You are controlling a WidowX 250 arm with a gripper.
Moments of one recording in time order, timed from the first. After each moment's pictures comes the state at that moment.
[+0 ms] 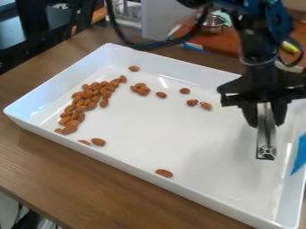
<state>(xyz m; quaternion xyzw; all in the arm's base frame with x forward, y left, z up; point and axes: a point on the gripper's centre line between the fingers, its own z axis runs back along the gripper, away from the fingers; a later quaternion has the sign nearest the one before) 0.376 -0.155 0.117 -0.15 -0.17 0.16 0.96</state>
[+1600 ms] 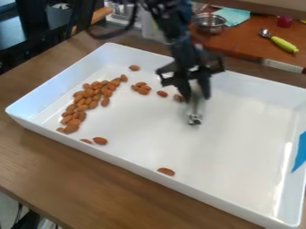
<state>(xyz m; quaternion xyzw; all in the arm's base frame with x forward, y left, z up) 0.416 -0.017 0.086 -0.16 -0.11 0.21 0.96</state>
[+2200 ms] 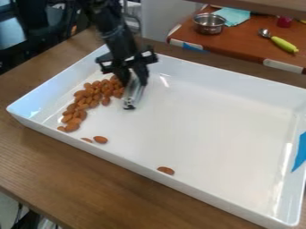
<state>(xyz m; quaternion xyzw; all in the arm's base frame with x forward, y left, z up) 0.392 0.087 0.084 -0.11 -0.16 0.21 0.96</state>
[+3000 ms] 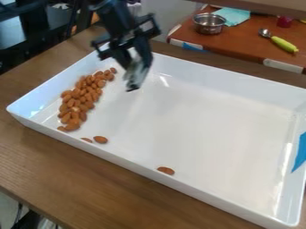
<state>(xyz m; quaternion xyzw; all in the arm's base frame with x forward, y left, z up) 0.371 0.036 0.141 -0.22 -0.13 0.24 0.94</state>
